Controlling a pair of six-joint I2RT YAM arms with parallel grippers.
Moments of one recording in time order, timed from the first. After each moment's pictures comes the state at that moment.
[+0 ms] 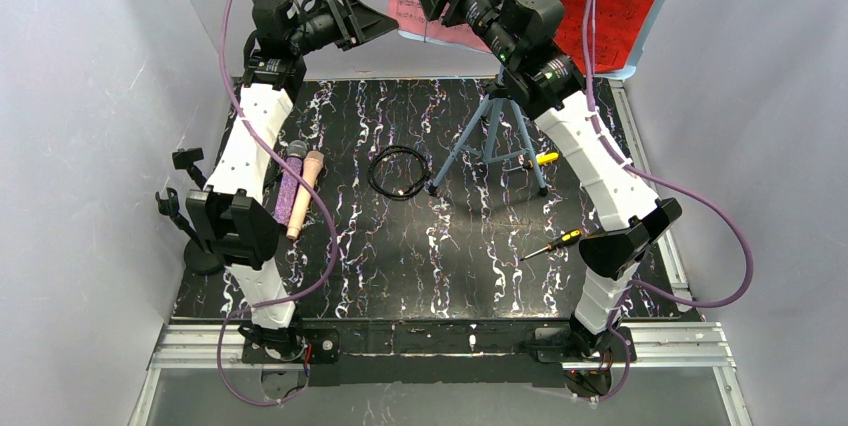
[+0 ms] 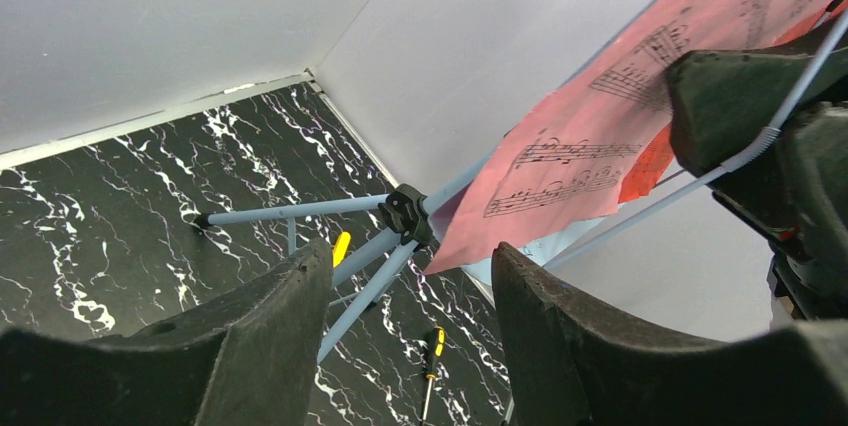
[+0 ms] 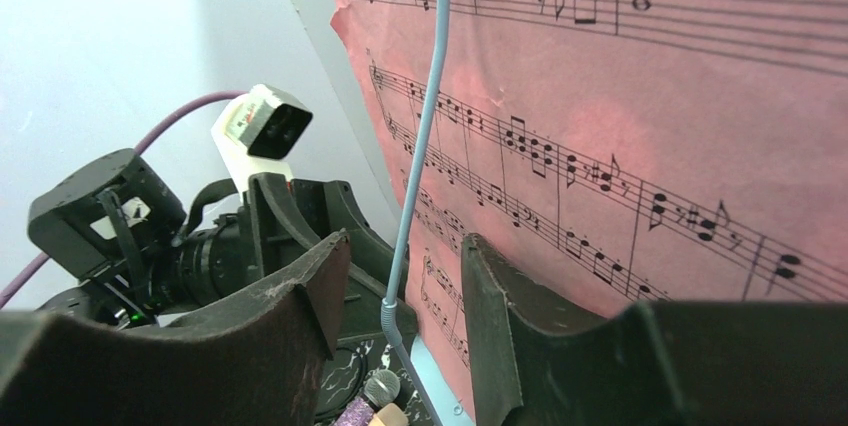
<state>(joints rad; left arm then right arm) -0.15 1.81 1.96 -0.10 0.83 -0.74 0.65 1.81 2.24 -0.17 -0.02 0.34</state>
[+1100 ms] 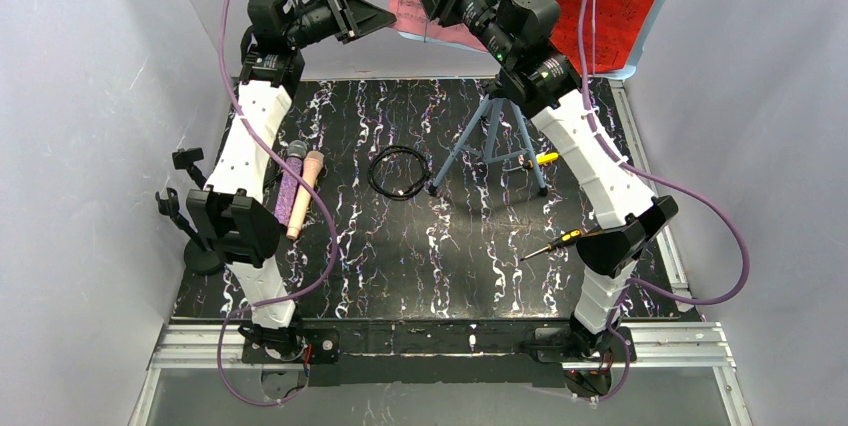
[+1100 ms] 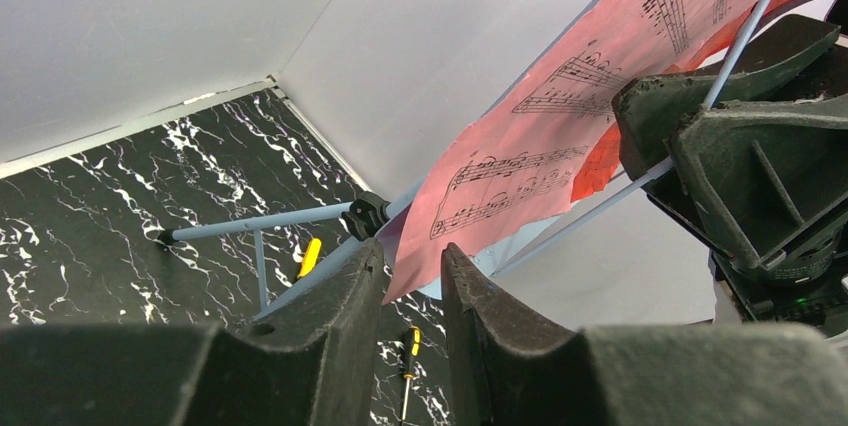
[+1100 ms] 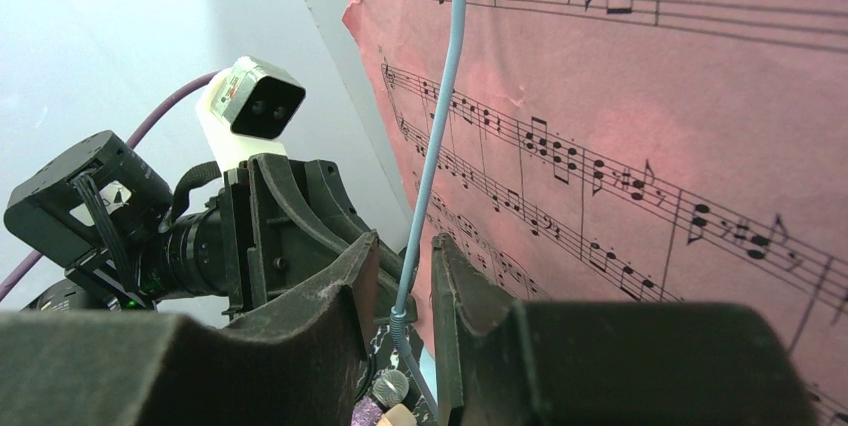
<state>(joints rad) -0.16 1.83 2.02 -0.06 0.89 -0.80 0.65 1.83 2.25 -0.15 -0.04 0.35</state>
